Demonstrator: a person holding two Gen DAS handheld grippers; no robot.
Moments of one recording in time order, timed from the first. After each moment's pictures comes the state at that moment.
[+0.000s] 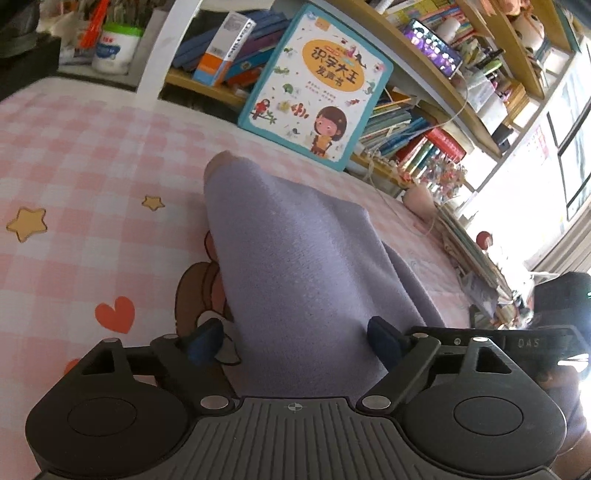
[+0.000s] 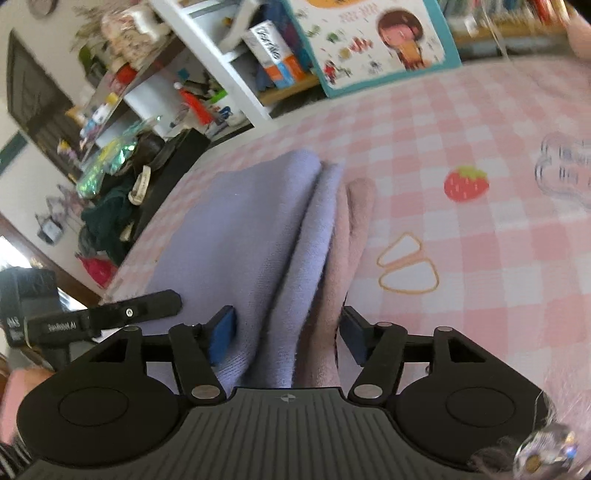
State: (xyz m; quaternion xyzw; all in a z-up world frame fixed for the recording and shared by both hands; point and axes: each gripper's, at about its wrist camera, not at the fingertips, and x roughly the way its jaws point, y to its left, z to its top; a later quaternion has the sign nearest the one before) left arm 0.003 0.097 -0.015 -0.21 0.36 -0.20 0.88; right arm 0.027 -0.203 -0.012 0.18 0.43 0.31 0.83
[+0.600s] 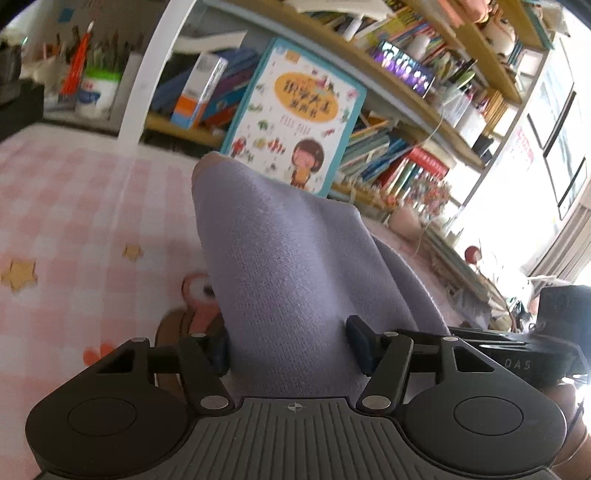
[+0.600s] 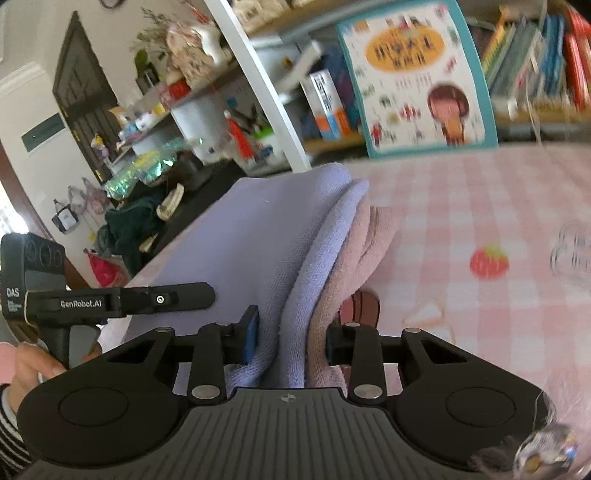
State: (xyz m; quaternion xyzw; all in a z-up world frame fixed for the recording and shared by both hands) left arm 0.002 0.081 0.016 -0.17 0.30 -0.21 0.91; right arm 0.008 -0.187 0.013 0.11 0.31 0.34 0.88
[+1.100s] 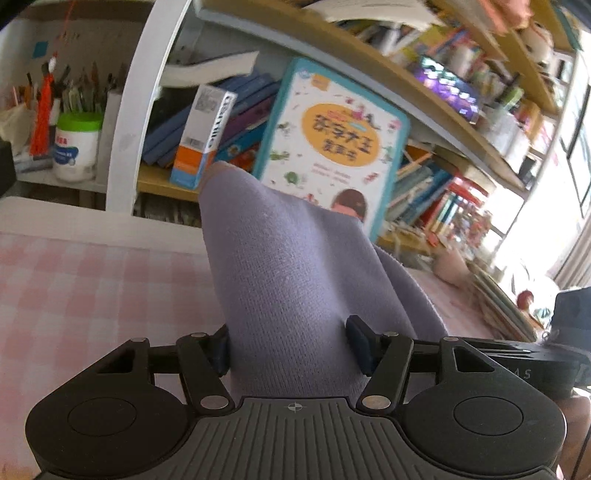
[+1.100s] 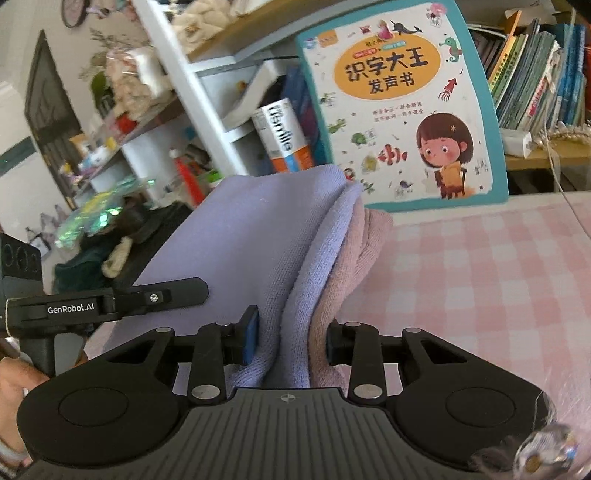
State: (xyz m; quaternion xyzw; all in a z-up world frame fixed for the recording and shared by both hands) left arm 0.156 0.095 0.022 -0.15 0.29 -0.18 0.93; right arm 0.166 -0.159 0.015 0.12 0.30 0.30 0.90
